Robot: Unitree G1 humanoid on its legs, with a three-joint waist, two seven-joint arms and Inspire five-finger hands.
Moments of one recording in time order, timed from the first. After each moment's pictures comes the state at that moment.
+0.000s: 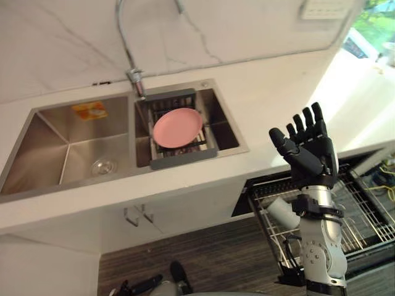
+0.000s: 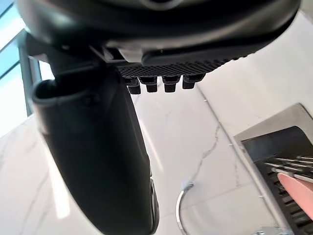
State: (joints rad) left arm 0.16 0.12 0.27 0.96 -0.03 0.14 0.08; right arm 0.08 -0.09 -0.20 -0.24 0.60 -0.07 0.01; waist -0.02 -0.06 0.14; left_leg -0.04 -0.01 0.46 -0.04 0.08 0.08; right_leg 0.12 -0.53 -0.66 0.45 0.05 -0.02
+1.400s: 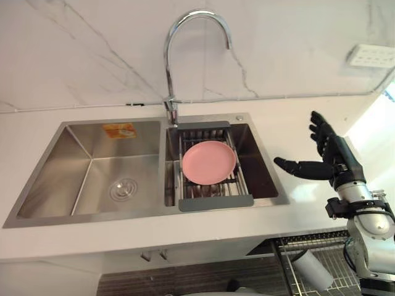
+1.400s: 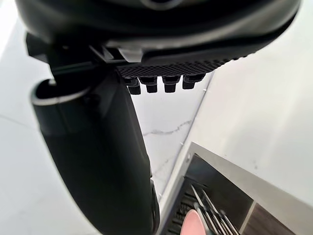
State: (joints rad) left arm 0.22 0.18 0.08 1.02 -0.15 0.24 -0.01; right arm 0.08 -0.53 -0.32 -0.17 0.16 0.04 0.33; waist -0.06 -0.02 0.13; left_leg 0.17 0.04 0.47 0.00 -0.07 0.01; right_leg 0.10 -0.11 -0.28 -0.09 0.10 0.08
